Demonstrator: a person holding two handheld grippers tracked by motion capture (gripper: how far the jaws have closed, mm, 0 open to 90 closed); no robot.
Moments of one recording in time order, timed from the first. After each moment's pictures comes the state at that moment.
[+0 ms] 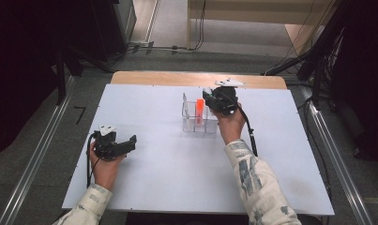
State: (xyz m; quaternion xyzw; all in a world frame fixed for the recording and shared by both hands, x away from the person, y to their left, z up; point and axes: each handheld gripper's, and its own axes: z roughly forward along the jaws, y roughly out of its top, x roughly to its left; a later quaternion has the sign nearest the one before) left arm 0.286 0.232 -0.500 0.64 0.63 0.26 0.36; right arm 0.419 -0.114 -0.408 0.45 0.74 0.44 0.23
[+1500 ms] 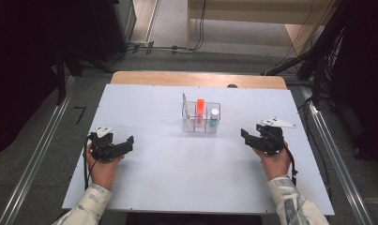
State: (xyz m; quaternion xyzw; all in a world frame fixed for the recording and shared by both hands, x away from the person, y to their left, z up) left arm 0.275 0.240 -0.496 0.63 0.63 0.27 0.36; right arm 0.333 -0.253 -0.463 0.50 0.74 0.38 0.23
